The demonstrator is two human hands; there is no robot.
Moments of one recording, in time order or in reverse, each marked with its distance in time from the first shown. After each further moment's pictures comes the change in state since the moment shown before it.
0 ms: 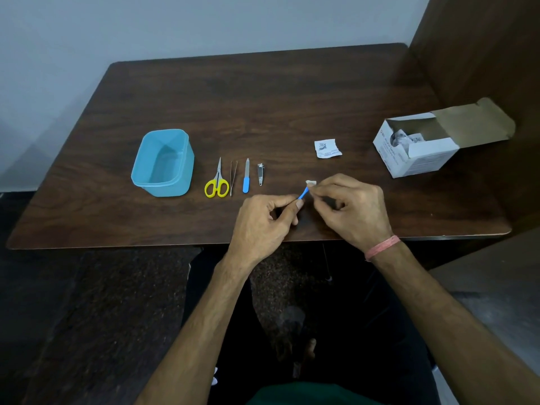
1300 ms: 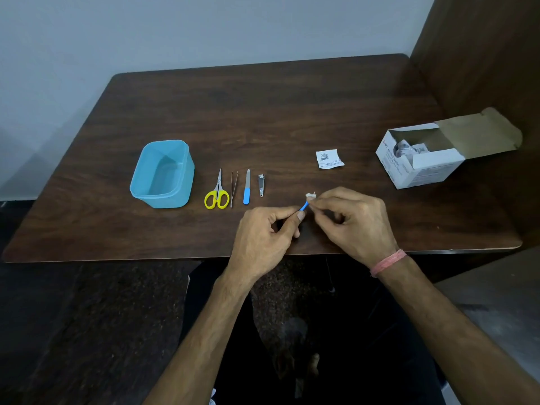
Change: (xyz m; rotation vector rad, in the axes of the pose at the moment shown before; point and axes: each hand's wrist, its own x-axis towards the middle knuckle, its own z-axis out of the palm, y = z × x) left_hand -0.001 0.008 -0.001 0.032 0.011 0.027; right_hand 0.002 -0.003 -0.004 0.039 -0.059 -0.001
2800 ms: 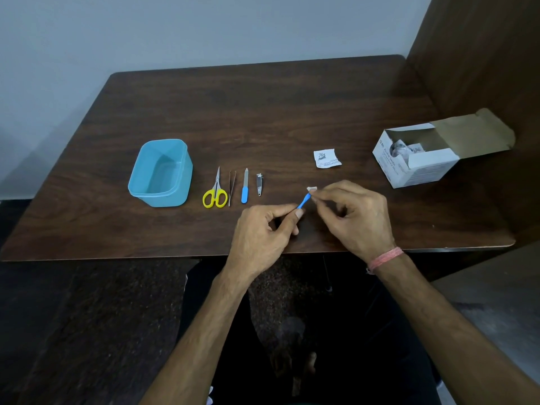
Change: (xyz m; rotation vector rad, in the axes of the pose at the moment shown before) left_hand 0.001 -0.012 0.004 -0.058 0.000 -0.037; right_hand 0.001 0.001 -0.003 0.024 0.027 0.036
